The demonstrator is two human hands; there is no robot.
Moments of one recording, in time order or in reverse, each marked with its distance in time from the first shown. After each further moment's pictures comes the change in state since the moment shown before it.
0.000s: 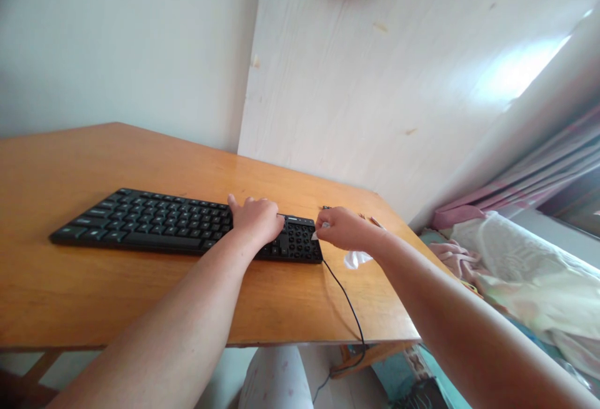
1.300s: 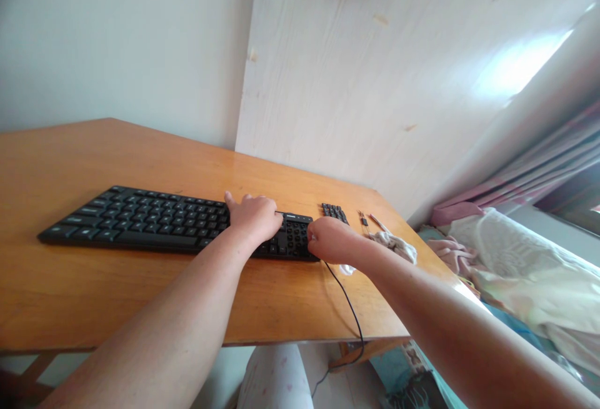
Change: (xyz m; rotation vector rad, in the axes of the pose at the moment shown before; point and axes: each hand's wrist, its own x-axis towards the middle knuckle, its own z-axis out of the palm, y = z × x) left_hand -0.001 0.001 -0.004 -0.023 -0.023 0.005; right_hand -0.004 -0.029 0.016 -0.266 -0.083 0.020
